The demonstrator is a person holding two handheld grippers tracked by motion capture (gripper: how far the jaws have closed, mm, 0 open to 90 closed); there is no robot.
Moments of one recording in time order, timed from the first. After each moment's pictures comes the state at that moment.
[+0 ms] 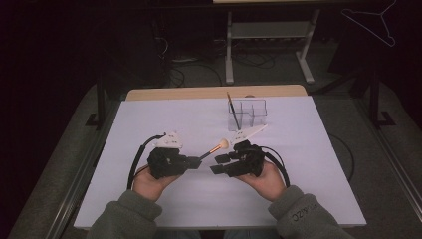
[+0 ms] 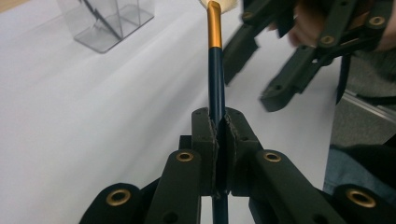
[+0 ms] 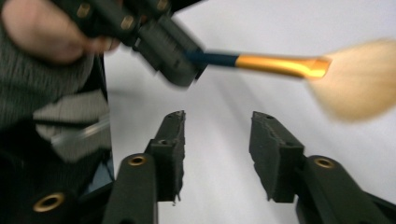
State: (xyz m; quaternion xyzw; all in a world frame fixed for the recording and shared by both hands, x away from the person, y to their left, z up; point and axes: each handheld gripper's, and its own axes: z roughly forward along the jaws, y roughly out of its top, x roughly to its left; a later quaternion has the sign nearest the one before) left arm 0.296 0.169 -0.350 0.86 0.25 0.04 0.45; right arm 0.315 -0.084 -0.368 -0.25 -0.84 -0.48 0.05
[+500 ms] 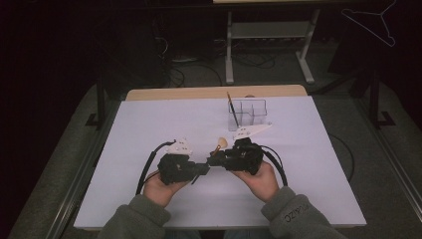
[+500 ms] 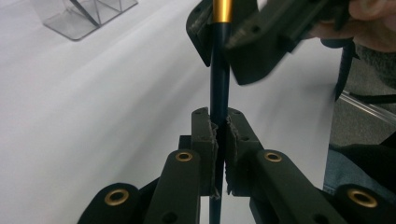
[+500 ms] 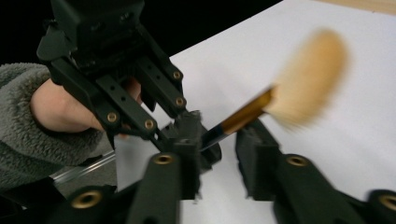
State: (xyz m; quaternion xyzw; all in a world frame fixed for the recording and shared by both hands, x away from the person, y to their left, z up) left arm 0.292 0.148 -0.373 0.87 0.25 0.02 0.43; right arm 0.314 -0.082 -0.363 -0.26 -0.81 -0.53 0.04
